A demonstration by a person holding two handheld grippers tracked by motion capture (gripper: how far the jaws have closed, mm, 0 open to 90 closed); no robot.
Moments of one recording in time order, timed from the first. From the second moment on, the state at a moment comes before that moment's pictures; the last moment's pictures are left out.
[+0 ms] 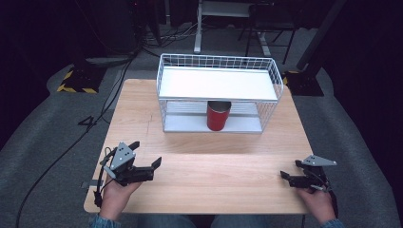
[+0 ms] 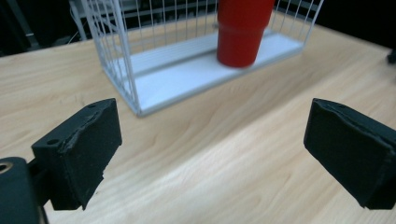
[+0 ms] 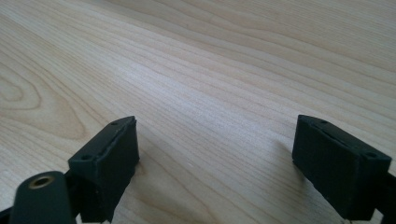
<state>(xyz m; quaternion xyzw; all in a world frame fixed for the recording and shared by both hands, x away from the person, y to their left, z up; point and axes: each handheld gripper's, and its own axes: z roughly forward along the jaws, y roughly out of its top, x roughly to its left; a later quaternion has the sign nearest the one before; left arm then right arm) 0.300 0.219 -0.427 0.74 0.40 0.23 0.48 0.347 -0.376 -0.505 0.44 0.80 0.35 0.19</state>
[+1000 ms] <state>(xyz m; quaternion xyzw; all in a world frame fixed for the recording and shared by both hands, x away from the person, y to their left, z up) 0.304 0.241 -0.505 0.82 0.44 0.17 0.33 0.347 -0.376 -0.505 0.44 0.80 0.35 0.19</state>
